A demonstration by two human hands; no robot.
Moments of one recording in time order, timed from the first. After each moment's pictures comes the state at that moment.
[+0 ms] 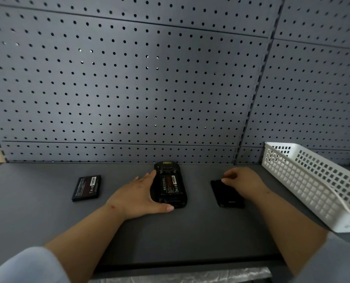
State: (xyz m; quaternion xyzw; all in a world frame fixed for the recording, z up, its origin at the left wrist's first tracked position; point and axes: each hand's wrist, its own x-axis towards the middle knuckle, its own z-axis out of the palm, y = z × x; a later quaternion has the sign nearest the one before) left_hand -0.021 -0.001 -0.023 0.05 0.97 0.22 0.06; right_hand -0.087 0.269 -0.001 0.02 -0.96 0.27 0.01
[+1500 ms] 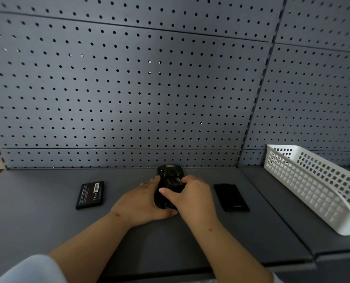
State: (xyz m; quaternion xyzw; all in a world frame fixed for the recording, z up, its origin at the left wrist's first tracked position) left_hand -0.019 -0.002 -0.023 0.08 0.97 0.22 0.02; right_hand -0.019 0.135 -0.006 0.06 -0.92 0.35 0.16
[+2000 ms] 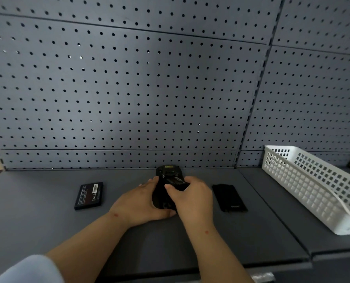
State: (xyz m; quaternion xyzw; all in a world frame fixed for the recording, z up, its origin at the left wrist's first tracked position) left_hand -0.019 -0.004 -0.020 0.08 0.96 0.25 0.03; right_hand -0.016 0.135 -0.007 0.00 -0.90 0.41 0.17
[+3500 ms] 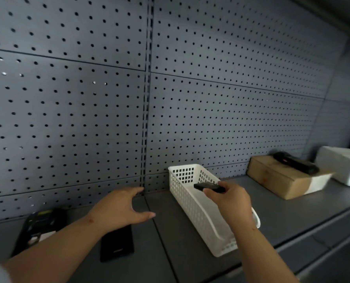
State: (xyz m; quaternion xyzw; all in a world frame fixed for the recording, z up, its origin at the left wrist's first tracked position) left_hand -0.098 0.197 0.029 0.21 0.95 0.24 -0.01; right_hand -0.046 0.448 0.048 -0.19 -0.86 0.42 0.24
